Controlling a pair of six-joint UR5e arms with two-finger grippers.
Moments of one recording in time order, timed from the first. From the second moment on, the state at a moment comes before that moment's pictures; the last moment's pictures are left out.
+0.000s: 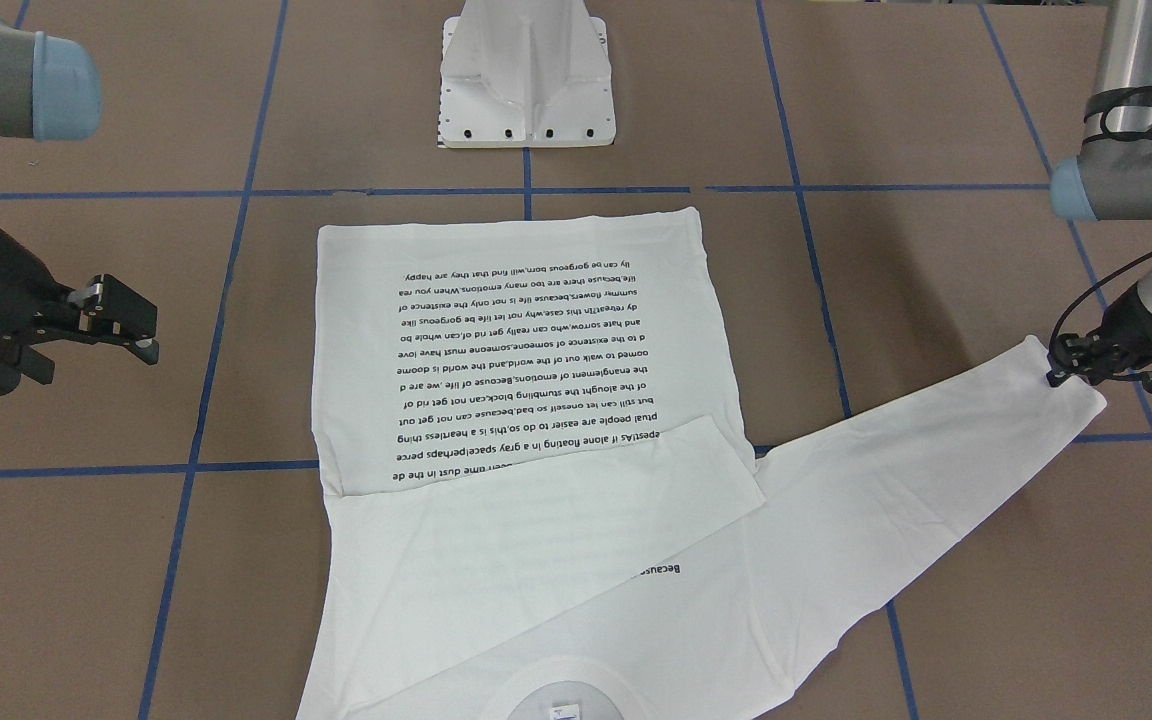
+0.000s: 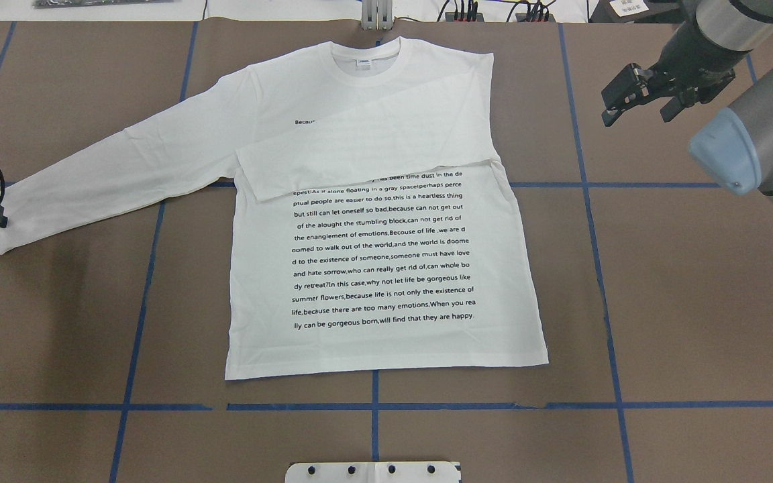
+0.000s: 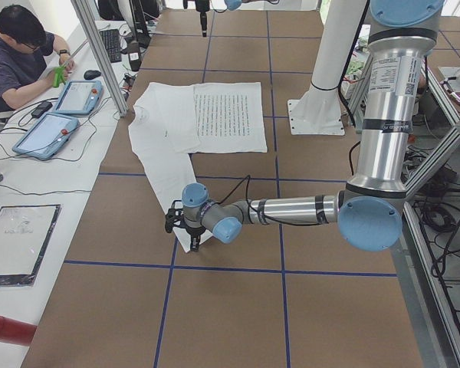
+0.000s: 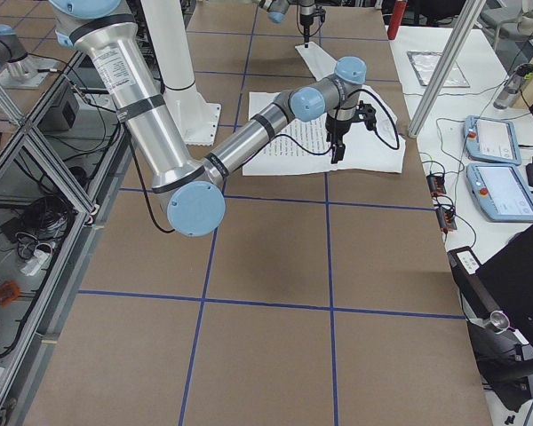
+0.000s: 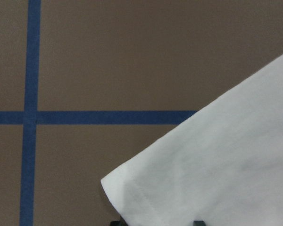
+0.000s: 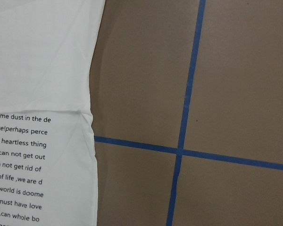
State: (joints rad) left arm -1.10 -1.64 -1.31 -2.27 -2.16 -0.67; right arm 1.10 -1.11 1.80 -1.76 2.30 0.54
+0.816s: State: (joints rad) left arm -1.10 -1.65 -1.32 -2.26 -2.17 -0.67; right arm 1.11 -1.12 1.80 -1.76 2.30 0.54
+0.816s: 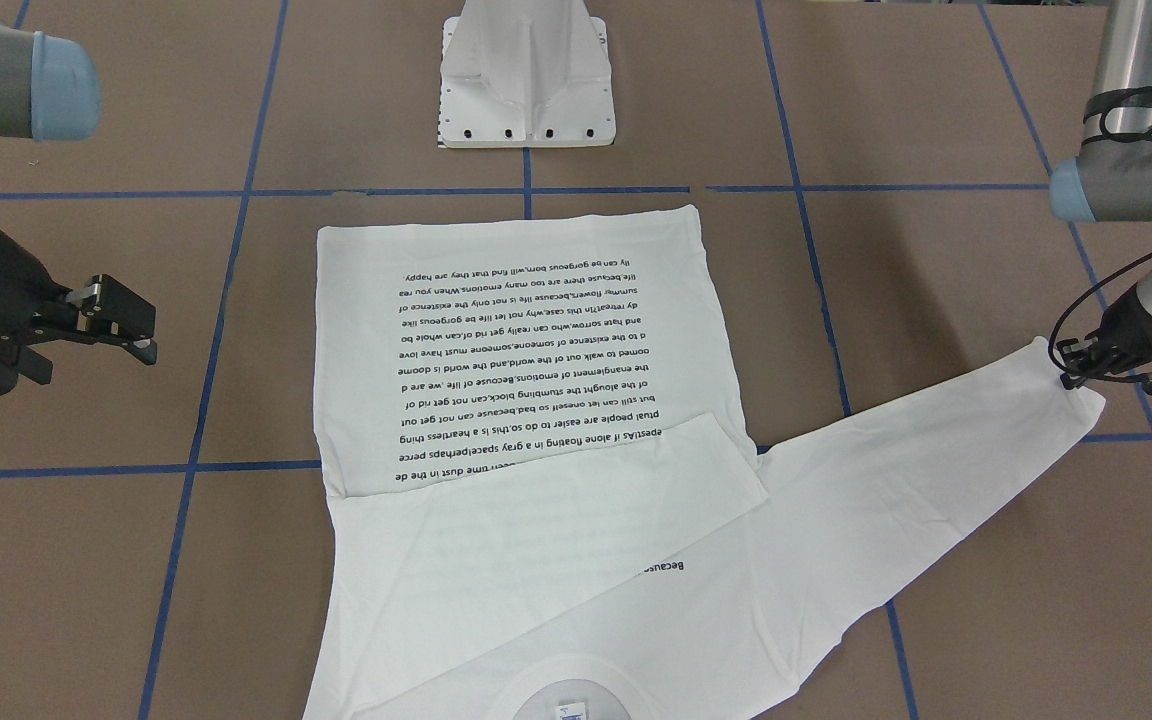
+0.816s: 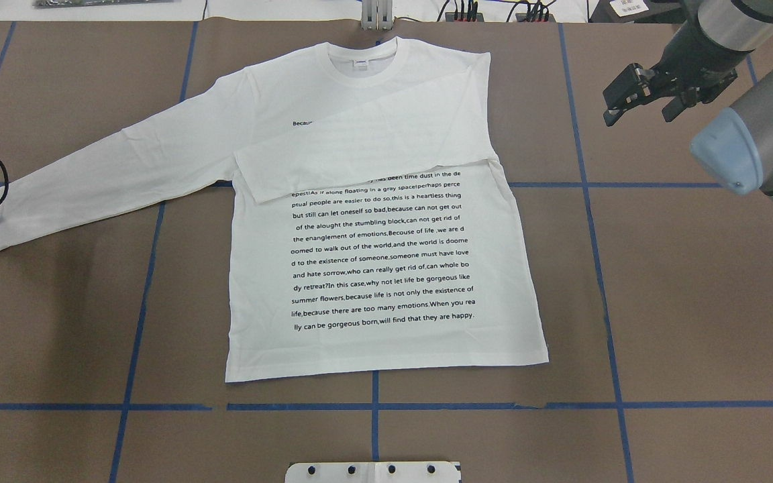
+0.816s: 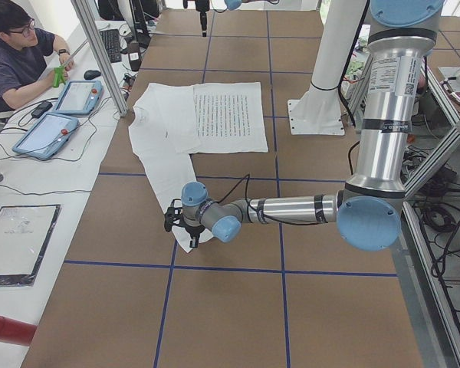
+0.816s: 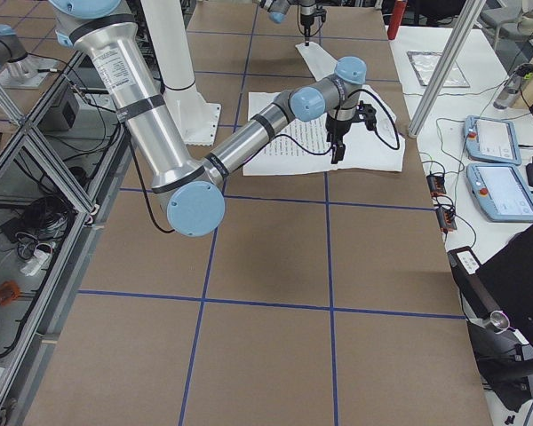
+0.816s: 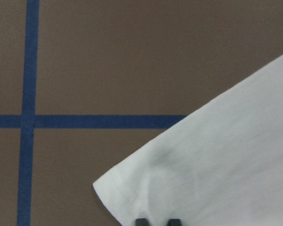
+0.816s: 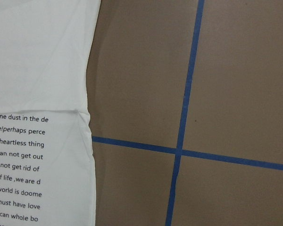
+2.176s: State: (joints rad) left arm -1.15 -2.07 -1.47 -1.82 -2.29 -0.80; right arm 1.19 -1.38 1.84 -1.75 2.28 0.40
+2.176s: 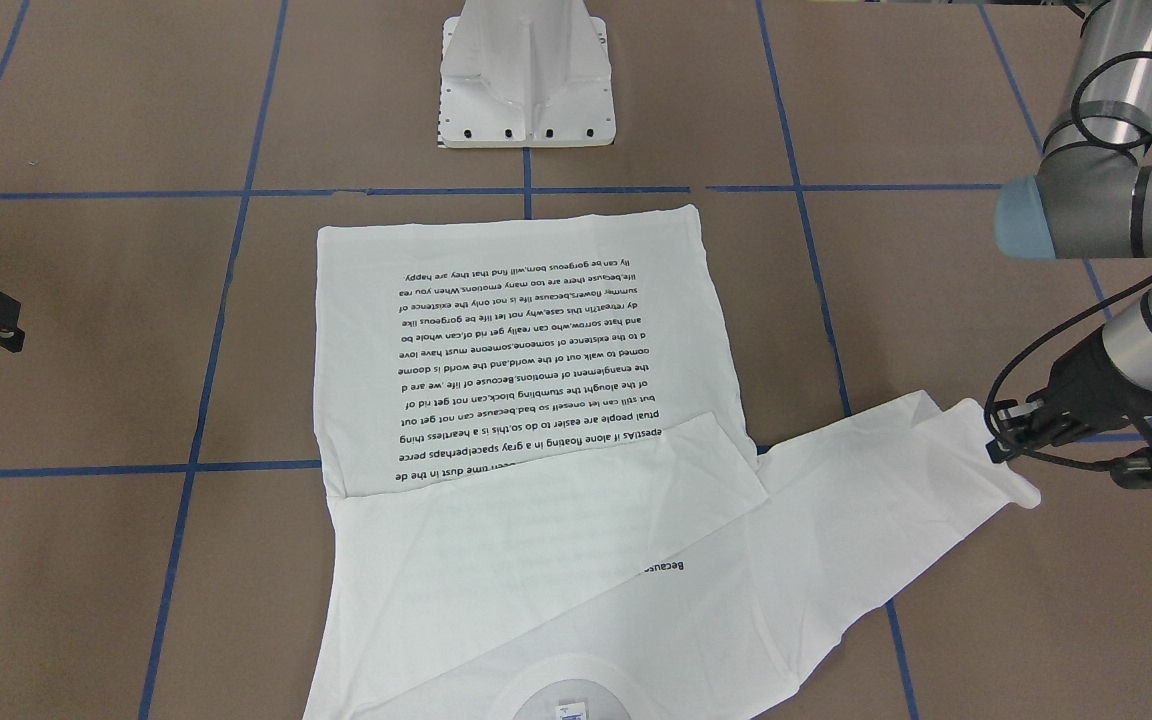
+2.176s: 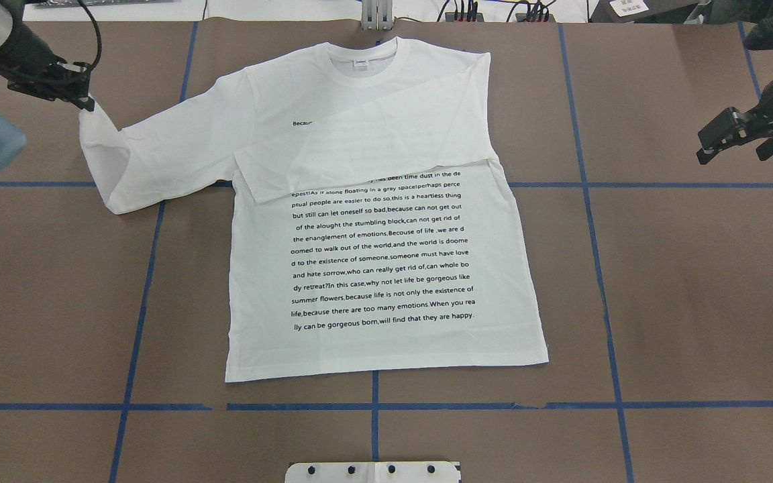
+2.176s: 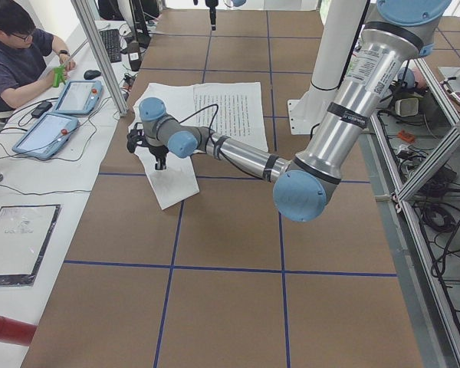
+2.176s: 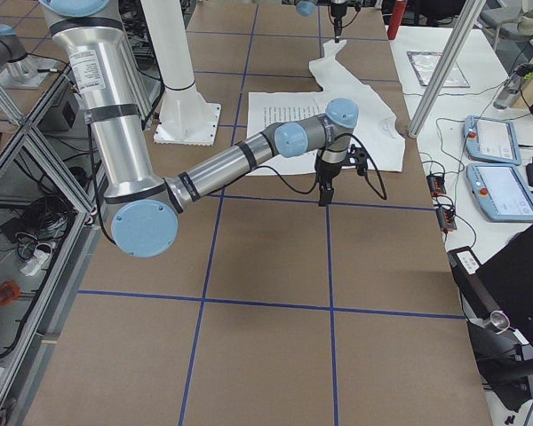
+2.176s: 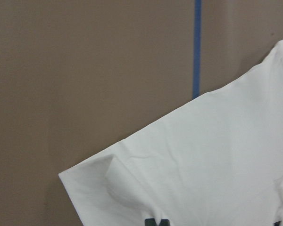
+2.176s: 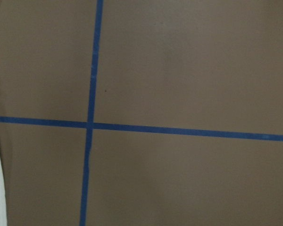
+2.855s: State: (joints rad) left arm -1.05 -2.45 -1.43 -1.76 -2.39 -1.16; right arm 1.21 -1.57 1.88 -1.67 2.27 0.37
